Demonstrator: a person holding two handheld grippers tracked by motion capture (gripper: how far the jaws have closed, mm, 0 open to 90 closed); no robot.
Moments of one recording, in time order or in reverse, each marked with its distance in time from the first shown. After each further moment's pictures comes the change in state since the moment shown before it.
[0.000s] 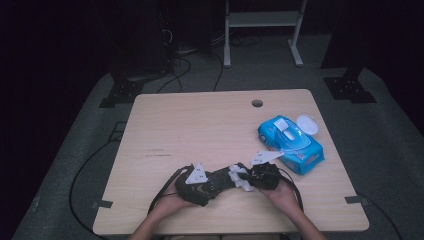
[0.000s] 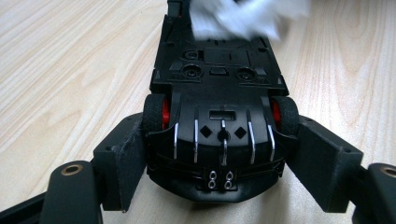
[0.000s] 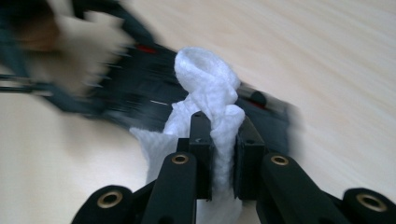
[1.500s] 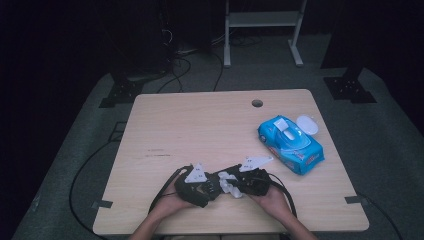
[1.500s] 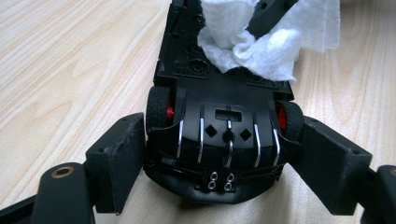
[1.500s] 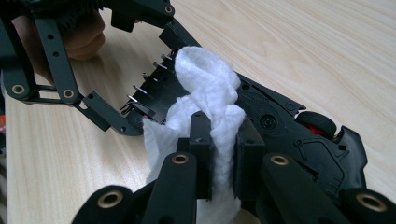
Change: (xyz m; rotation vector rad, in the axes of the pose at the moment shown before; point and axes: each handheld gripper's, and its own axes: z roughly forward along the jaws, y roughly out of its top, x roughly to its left) left arm 0.001 -0.002 0.000 0.011 -0.026 -0.031; right arm 0.024 0.004 0.013 -0.013 0.067 -0.019
